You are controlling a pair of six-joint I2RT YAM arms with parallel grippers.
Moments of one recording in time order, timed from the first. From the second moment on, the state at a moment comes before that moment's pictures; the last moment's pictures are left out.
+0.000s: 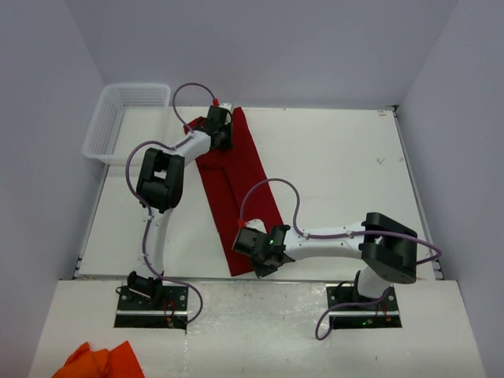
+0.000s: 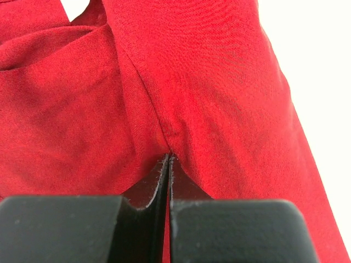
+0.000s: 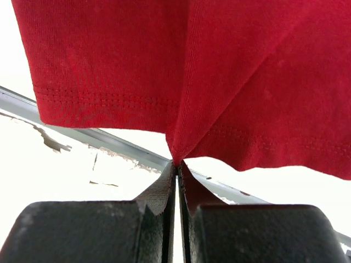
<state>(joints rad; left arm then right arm) -0.33 2.35 1.82 -0.27 -0.05 -0.22 1.28 1.65 0.98 -0.65 0.10 0.84</state>
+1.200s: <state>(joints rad) -0.39 2.00 1.72 -0.35 -0.12 -0.23 1.06 1.48 1.01 -0.73 0.26 0.77</state>
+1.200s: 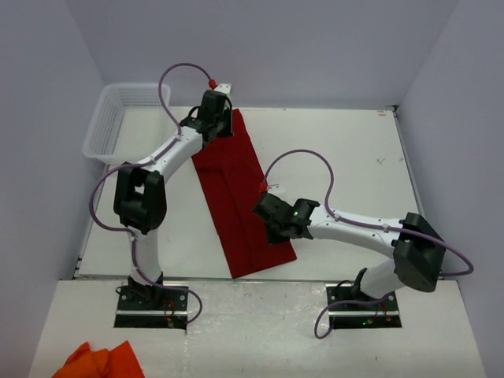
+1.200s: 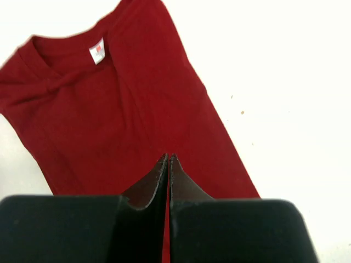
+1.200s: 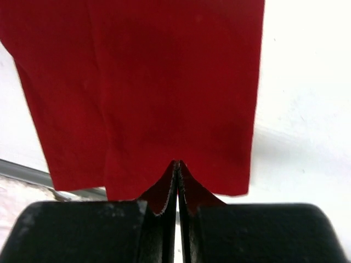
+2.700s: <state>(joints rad) -0.39 2.61 2.21 -0.25 0.24 -0.20 0.99 1.68 0.93 -0.37 0.05 0.75</state>
